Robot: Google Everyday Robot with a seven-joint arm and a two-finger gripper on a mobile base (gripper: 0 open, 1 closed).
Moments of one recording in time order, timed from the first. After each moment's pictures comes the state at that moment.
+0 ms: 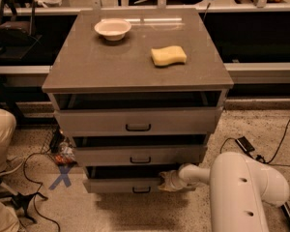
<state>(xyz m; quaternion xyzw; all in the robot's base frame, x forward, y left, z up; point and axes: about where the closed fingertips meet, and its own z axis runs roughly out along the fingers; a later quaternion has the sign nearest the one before) 0.607 -0.099 0.167 -0.67 0.69 0.08 0.27</state>
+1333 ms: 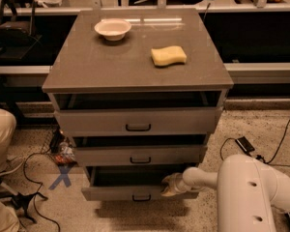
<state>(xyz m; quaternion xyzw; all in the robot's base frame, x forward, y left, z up) 0.596 -0.116 0.169 -0.65 0.70 0.08 0.27</state>
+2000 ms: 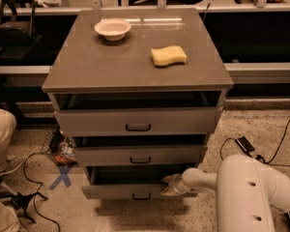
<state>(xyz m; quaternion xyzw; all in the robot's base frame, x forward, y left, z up) 0.594 -0.113 0.167 -0.65 0.70 0.08 0.27</state>
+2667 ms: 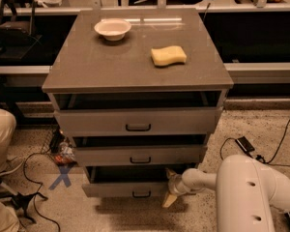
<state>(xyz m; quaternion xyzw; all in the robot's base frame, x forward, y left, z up) 0.592 -0.111 0.165 -0.65 0.70 0.08 0.27</state>
